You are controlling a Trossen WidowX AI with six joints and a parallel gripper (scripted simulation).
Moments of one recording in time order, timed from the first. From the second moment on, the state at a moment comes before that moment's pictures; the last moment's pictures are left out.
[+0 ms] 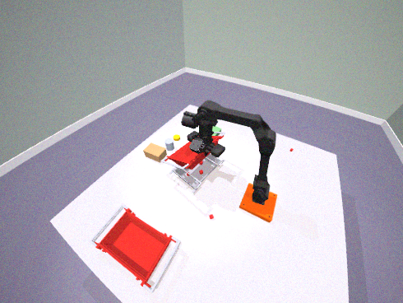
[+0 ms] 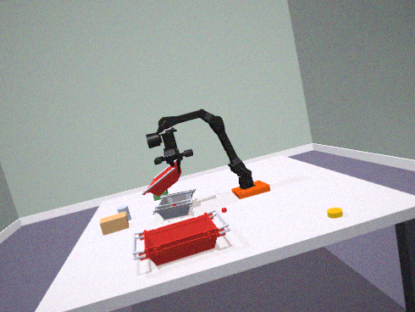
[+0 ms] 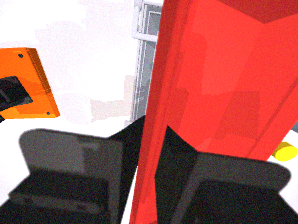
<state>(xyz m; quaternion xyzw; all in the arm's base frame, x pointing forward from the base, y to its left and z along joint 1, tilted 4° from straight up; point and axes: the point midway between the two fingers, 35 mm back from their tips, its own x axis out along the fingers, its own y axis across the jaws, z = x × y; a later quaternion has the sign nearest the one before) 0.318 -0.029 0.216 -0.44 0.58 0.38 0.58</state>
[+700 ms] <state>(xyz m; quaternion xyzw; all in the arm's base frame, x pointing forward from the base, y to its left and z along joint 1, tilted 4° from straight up) 0.321 -0.030 0.194 -0.43 0.58 0.38 0.58</state>
